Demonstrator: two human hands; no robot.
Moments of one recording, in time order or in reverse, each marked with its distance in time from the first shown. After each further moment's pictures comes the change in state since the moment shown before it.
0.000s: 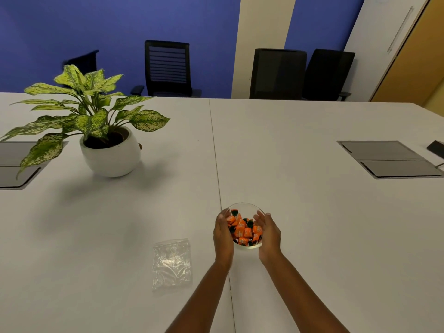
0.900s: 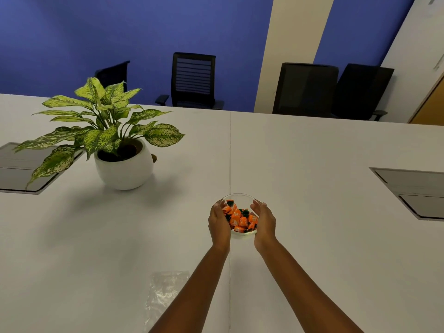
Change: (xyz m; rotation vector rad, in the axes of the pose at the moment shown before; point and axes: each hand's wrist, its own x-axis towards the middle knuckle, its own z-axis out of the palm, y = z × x) left_hand 0.093 0.065 0.019 -0.031 0.239 -0.025; right_hand 0.068 -0.055 0.086 -0.135 -0.133 -0.029
